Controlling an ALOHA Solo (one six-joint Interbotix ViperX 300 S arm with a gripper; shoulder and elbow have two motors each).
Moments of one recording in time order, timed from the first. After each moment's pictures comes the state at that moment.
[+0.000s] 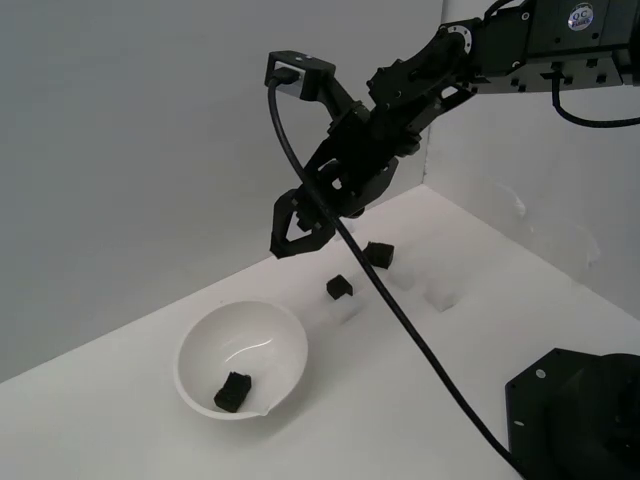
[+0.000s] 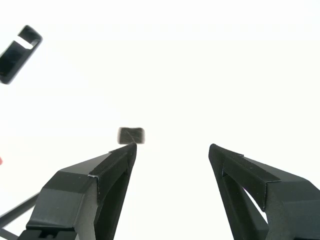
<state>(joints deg) -18.7 111.0 110.6 127.6 127.8 -33.0 43.6 26.3</state>
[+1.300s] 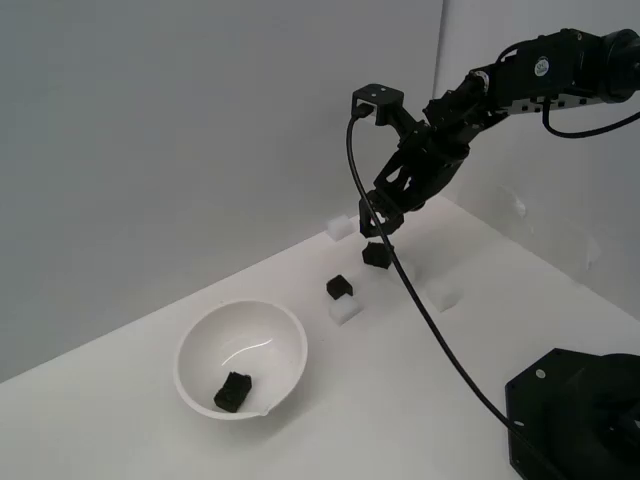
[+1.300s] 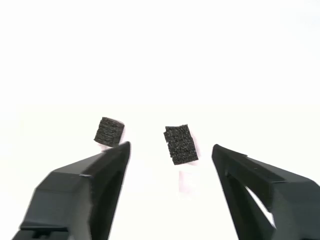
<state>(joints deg) -0.2 104.4 103.9 133.2 133.4 -21.3 36.7 30.8</state>
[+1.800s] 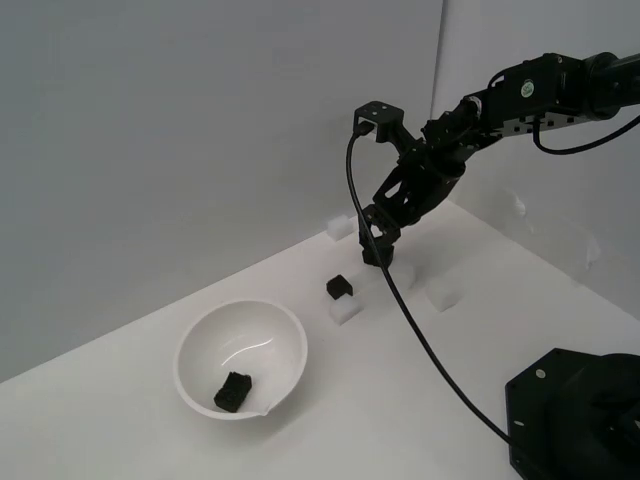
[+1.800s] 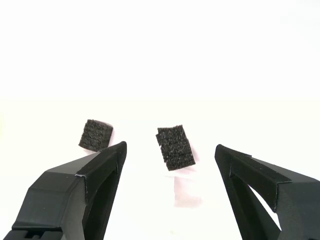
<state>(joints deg) -0.1 101.2 100.9 135.6 135.8 -22.5 31.5 32.1</state>
